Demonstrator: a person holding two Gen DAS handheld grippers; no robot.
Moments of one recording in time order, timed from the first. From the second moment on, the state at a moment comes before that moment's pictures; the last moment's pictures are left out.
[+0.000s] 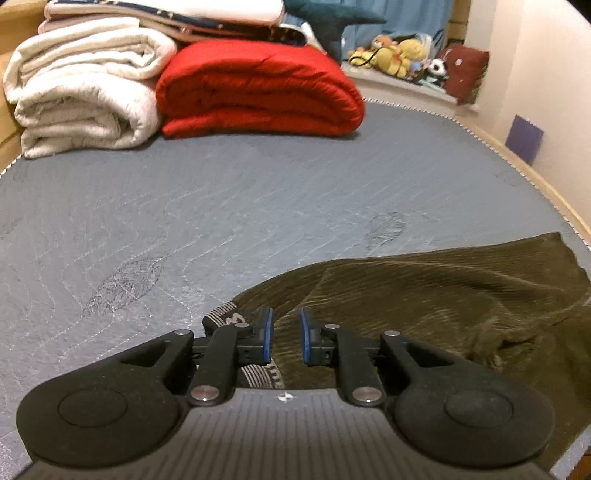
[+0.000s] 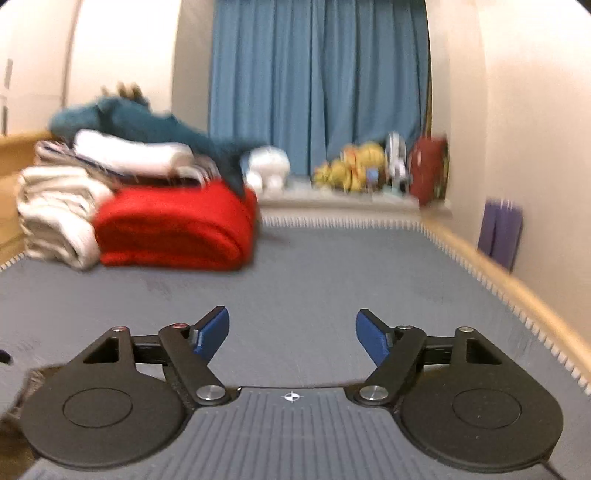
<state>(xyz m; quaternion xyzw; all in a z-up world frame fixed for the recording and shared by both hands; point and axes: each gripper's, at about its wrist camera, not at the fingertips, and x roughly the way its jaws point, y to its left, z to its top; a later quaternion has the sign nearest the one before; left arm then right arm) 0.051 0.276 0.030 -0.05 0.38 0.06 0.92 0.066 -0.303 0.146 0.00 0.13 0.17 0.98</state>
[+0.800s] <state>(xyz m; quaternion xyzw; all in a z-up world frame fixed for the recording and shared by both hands) 0.037 0.254 0.026 0.02 0.34 0.02 0.94 0.008 -0.357 0.018 0.15 0.19 0.16 0.96</state>
